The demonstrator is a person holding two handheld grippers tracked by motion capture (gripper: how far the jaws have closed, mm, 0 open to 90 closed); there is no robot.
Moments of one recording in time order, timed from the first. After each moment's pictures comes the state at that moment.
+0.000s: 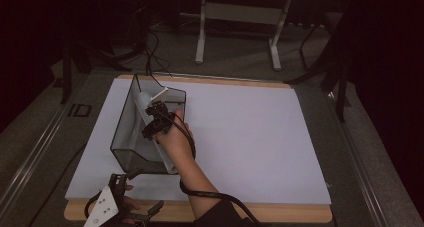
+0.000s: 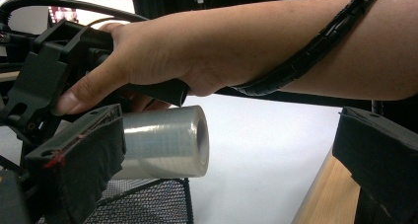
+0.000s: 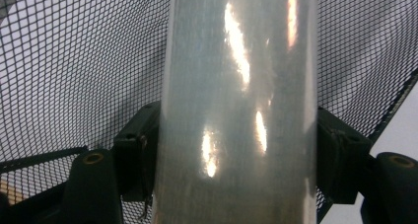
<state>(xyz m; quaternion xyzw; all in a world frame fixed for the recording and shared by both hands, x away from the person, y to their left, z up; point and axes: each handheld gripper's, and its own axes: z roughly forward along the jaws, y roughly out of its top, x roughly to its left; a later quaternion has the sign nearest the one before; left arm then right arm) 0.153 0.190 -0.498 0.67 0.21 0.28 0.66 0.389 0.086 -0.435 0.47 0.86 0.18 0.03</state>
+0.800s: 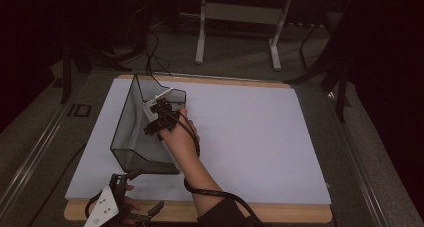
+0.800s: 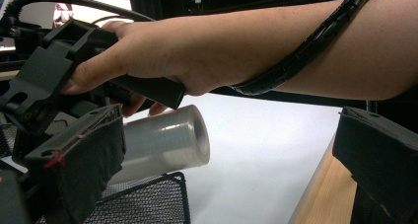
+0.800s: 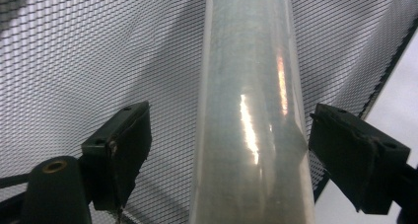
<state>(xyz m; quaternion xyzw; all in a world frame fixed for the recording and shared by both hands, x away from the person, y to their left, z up) 0.153 0.190 -0.498 0.67 0.21 0.28 0.66 0.394 0.074 -0.435 0.47 0.86 0.22 0.06</state>
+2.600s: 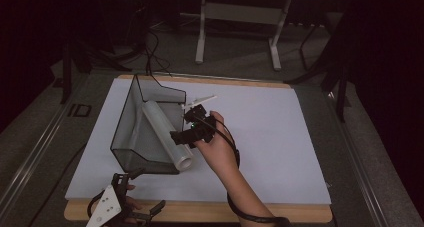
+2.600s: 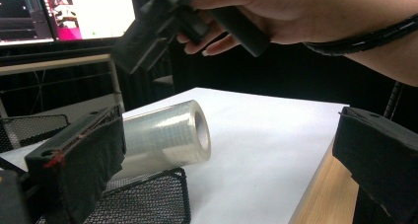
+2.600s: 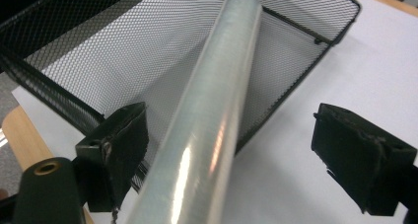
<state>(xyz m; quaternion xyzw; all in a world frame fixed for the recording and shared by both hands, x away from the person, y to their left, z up) 0.156 0.187 -0.500 0.67 0.22 0.28 0.65 0.339 -0.031 -0.386 0.36 0.86 0.36 0.10</state>
